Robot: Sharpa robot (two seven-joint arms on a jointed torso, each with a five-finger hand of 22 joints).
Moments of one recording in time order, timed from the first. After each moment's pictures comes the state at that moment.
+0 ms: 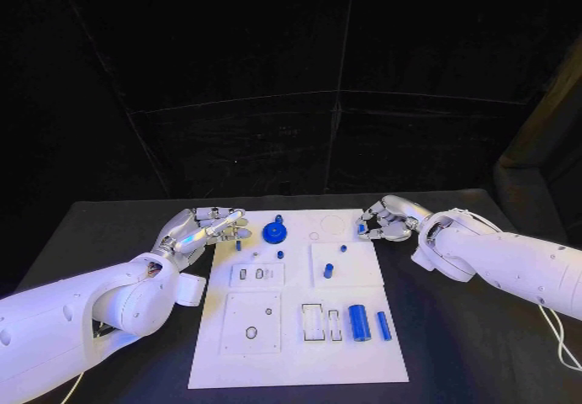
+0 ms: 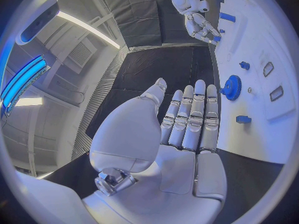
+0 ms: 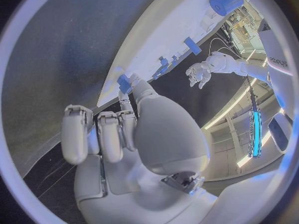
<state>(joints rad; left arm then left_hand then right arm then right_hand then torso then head) 1.18 -0.89 -0.08 1.54 -0.01 -0.24 0.50 1.34 0.01 0.12 0.06 0.05 0.95 0.23 0.12 0.07 1.07 0.17 0.11 0.07 1.08 0.13 0.16 0.15 0.17 0.86 0.25 0.23 0.08 1.18 -0.84 0.00 1.21 -1.13 -0.29 0.17 1.42 -0.01 0.05 0.04 0.24 1.01 0.15 0.08 0.07 1.47 0.07 1.48 1.31 1.47 0.00 1.55 1.31 0.05 1.45 0.10 1.47 1.31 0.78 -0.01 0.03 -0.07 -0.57</state>
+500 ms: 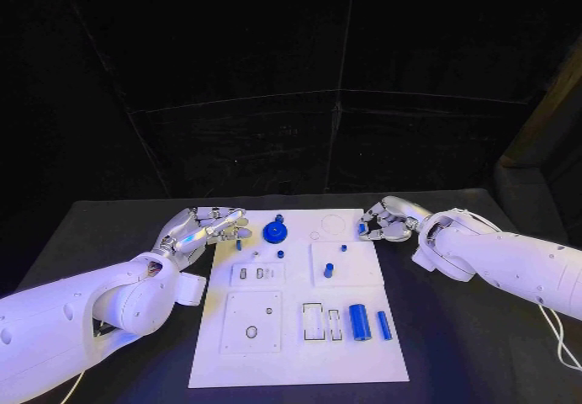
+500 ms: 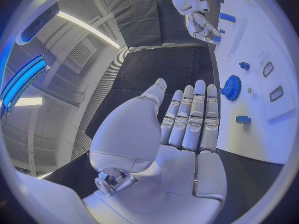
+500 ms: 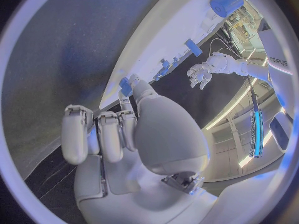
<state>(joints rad) 1.18 -0.89 -0.08 1.54 -0.01 -0.24 0.50 1.34 0.01 0.12 0.06 0.05 0.95 0.23 0.12 0.07 1.07 0.17 0.11 0.07 1.08 0.13 0.16 0.15 0.17 0.86 0.25 0.23 0.07 1.18 -0.84 0.00 1.20 -1.13 -0.27 0.16 1.42 -0.01 0.05 0.03 0.23 1.01 0.15 0.08 0.07 1.47 0.07 1.48 1.31 1.46 0.00 1.55 1.31 0.05 1.45 0.10 1.47 1.31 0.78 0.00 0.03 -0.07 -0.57</state>
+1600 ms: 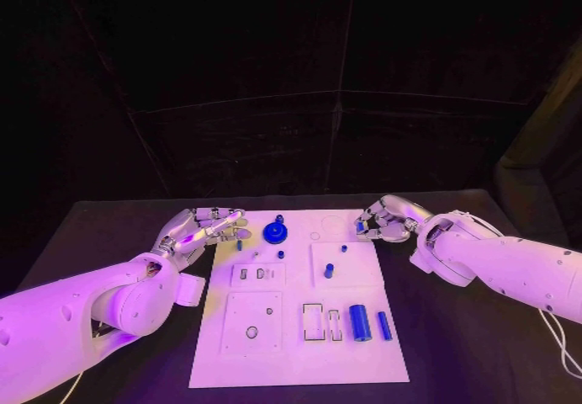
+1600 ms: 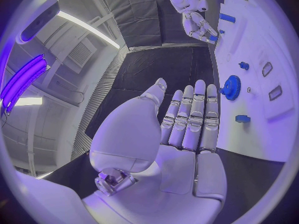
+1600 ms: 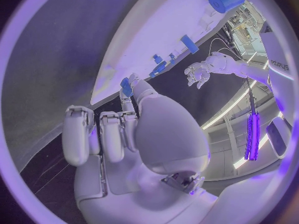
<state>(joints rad) 1.18 -0.90 -0.08 1.55 -0.01 -0.23 0.49 1.34 0.01 0.12 0.06 0.05 0.95 0.23 0.12 0.07 1.07 0.17 0.10 0.07 1.08 0.13 0.16 0.15 0.17 0.86 0.25 0.23 0.07 1.18 -0.88 0.00 1.32 -1.16 -0.36 0.12 1.41 0.04 0.15 0.01 0.17 1.09 0.13 0.11 0.07 1.47 0.04 1.50 1.31 1.47 -0.03 1.55 1.31 0.05 1.46 0.08 1.47 1.31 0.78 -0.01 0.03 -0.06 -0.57</state>
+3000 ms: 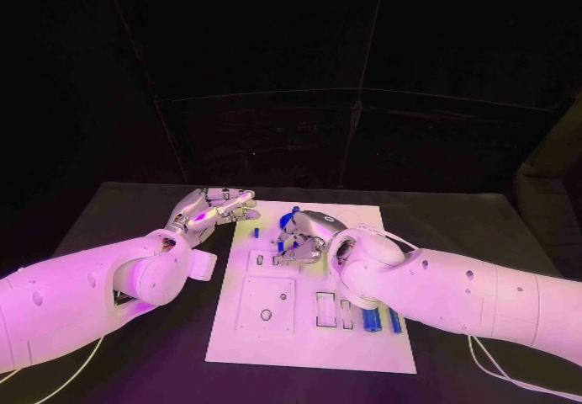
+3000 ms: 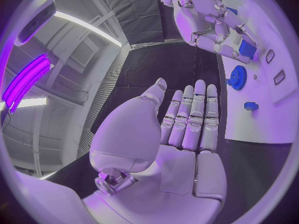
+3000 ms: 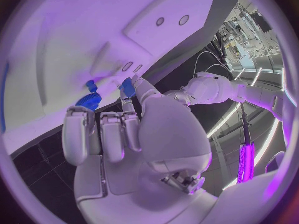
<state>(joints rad) 1.19 -0.89 -0.08 1.50 -0.01 -0.23 0.49 1.34 0.01 0.12 0.06 0.05 0.95 0.23 0.12 0.07 1.07 0.17 0.10 0.07 1.08 0.13 0.16 0.15 0.17 0.86 0.25 0.22 0.07 1.14 -0.52 -0.02 1.46 -1.45 -0.38 -0.30 1.37 0.01 0.17 0.01 0.19 1.09 0.13 0.10 0.07 1.47 0.03 1.49 1.31 1.46 -0.03 1.55 1.31 0.05 1.46 0.07 1.47 1.31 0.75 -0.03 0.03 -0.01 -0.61</state>
